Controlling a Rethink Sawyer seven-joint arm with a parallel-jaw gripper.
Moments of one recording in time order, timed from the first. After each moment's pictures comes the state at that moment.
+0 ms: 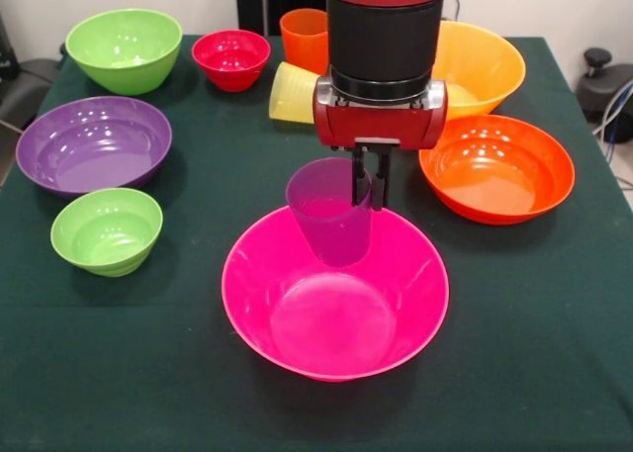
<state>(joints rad) -0.33 -0.51 0.26 1.30 -0.27 0.66 1.87</state>
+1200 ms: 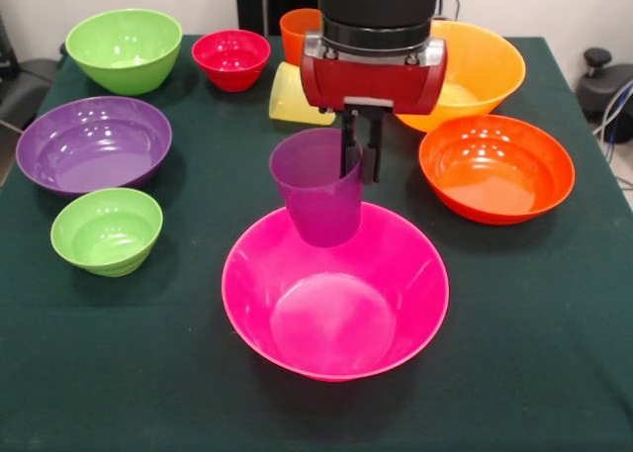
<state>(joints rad) -0.30 -0.57 0.18 1.30 -0.20 0.66 1.87</state>
